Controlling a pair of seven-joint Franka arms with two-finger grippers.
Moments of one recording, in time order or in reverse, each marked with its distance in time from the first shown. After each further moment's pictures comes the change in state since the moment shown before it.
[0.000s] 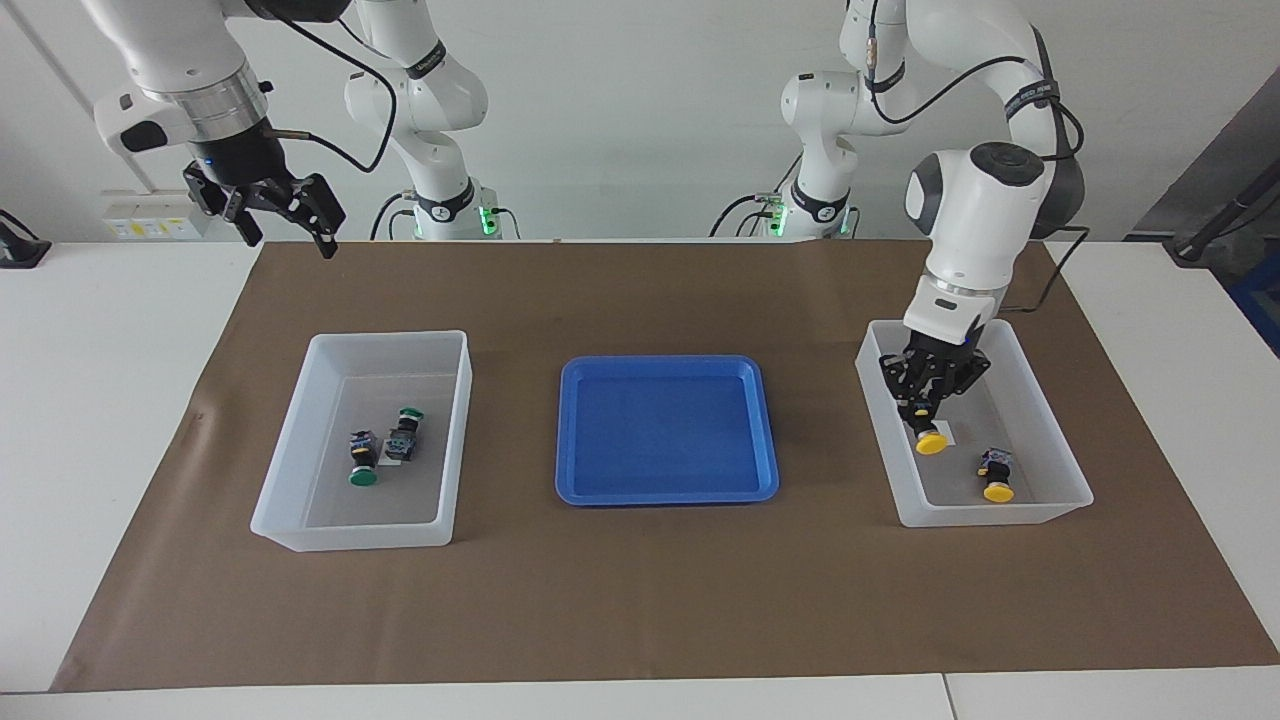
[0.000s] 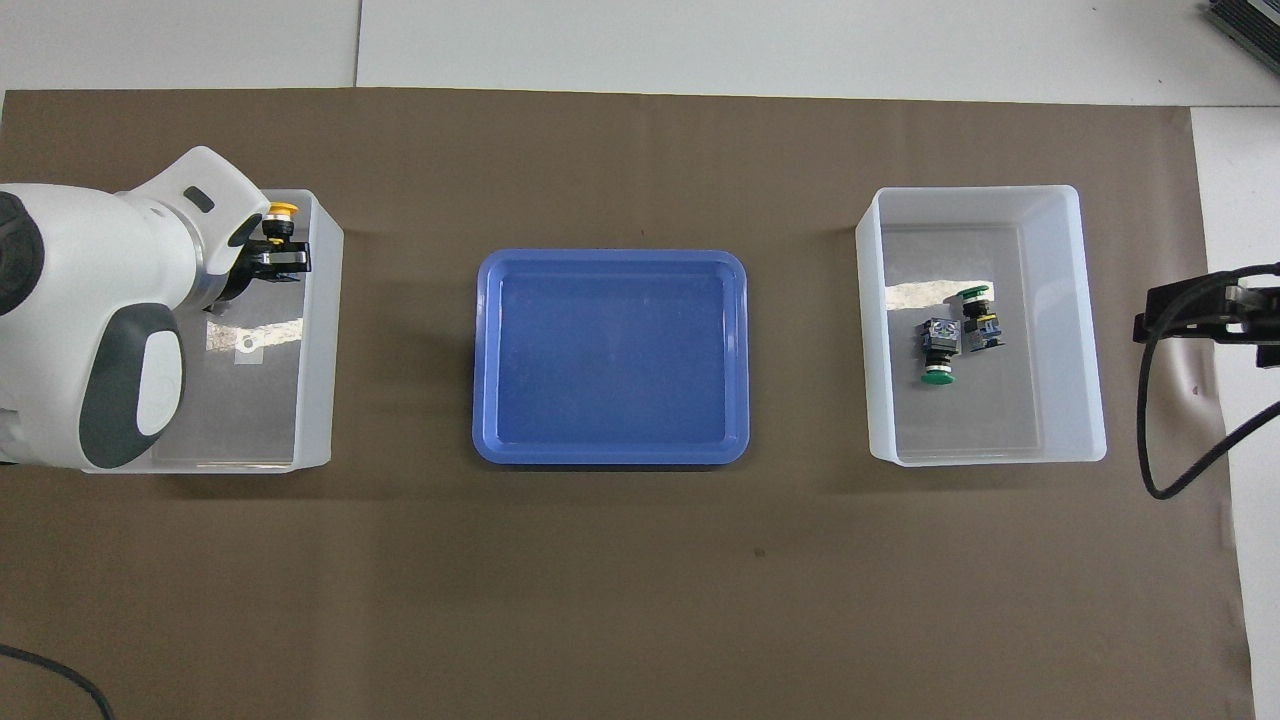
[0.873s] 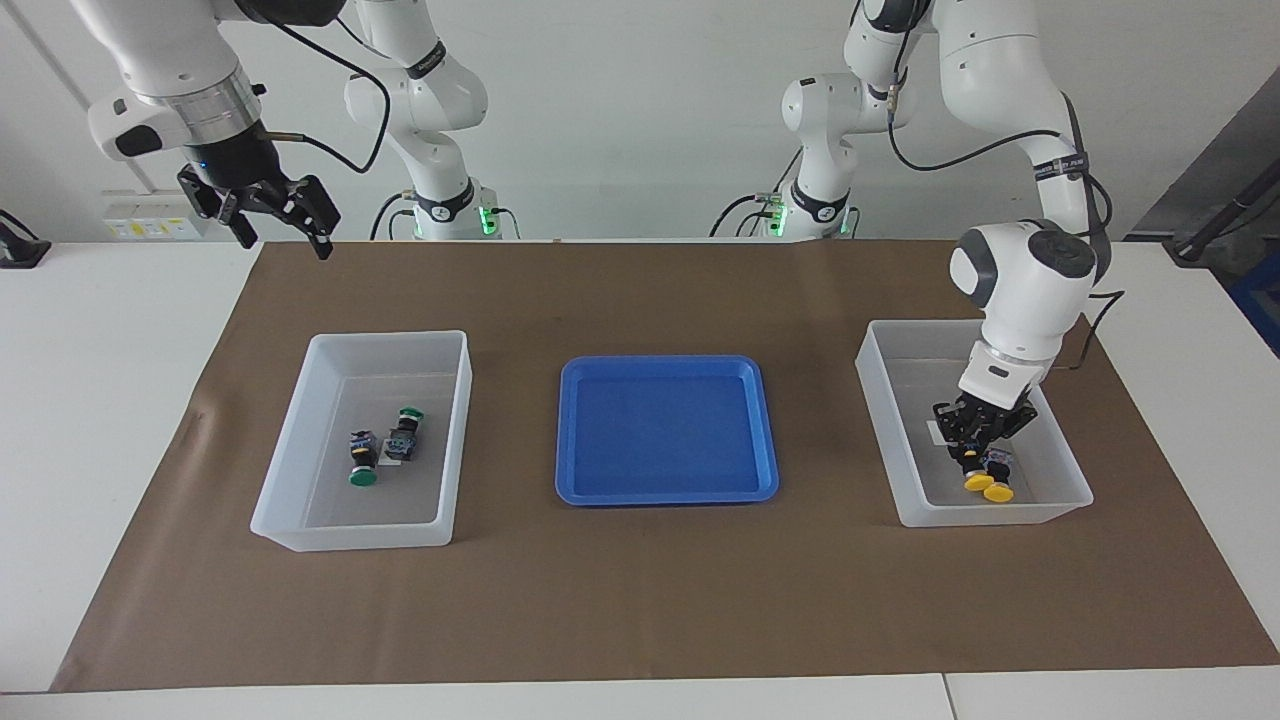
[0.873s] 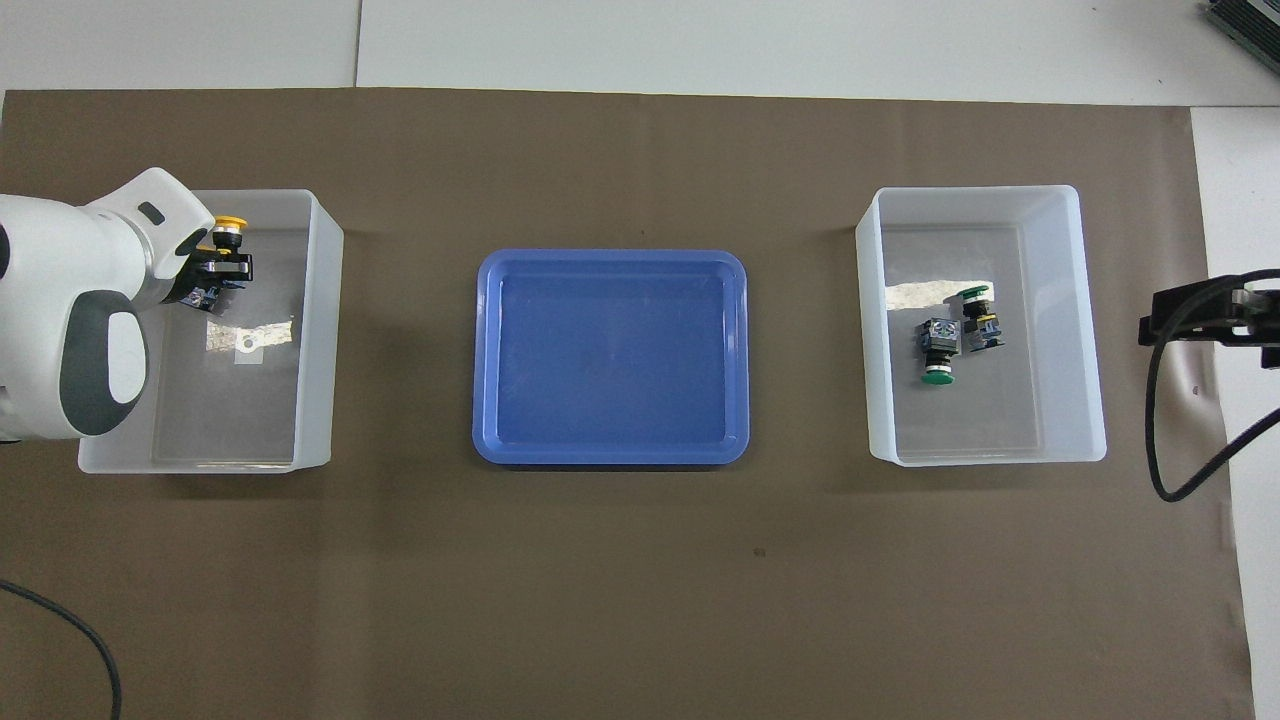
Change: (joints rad) left arm 0.124 0.197 -0.004 -0.004 -0.034 0.102 0.158; right arm 0.015 0.000 -0.019 -0.008 0.001 0.000 -0.027
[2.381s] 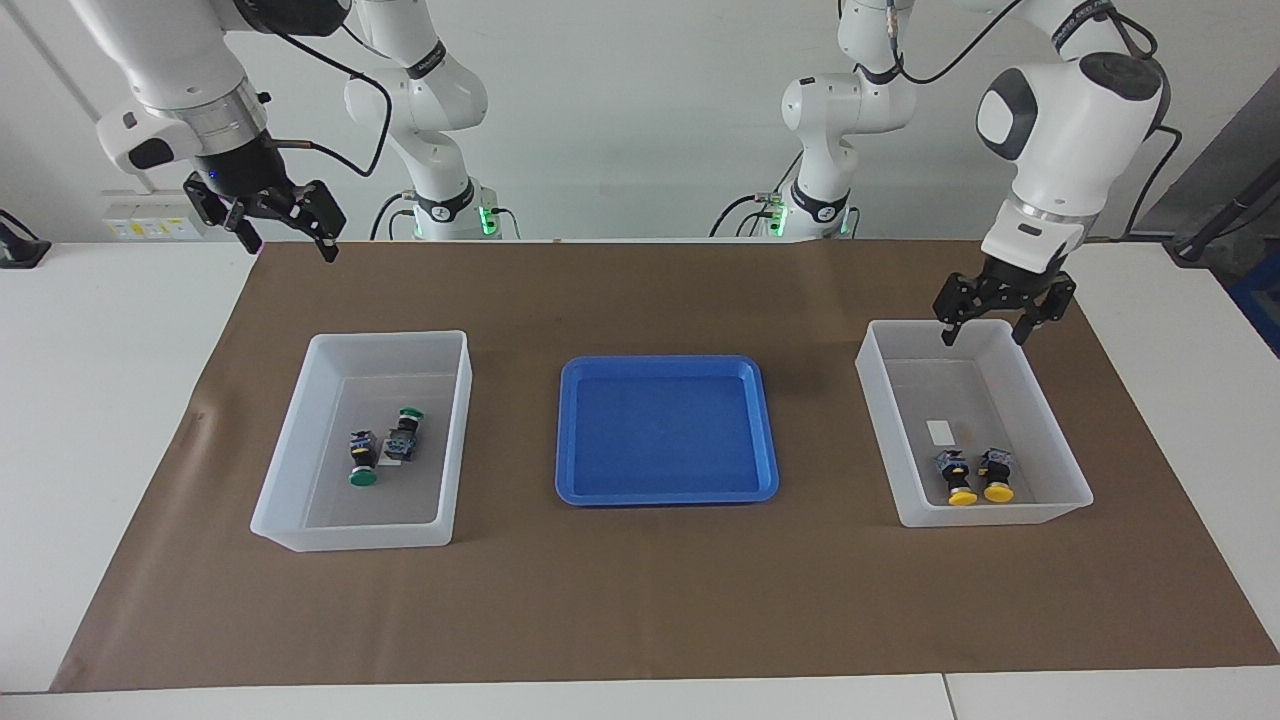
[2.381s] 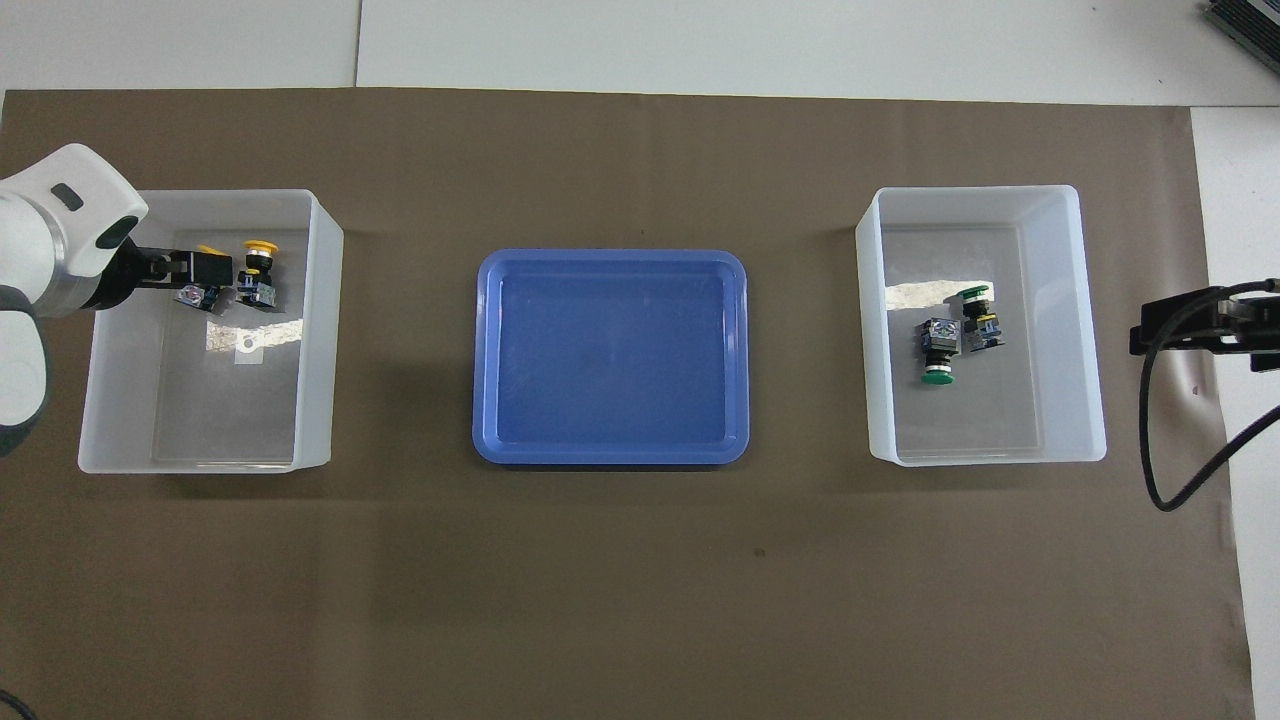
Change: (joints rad) left arm -0.040 -0.410 -0.030 0.079 -0.010 -0.571 0.014; right arm 0.002 -0.001 -0.001 -0.022 0.000 0.000 -0.033
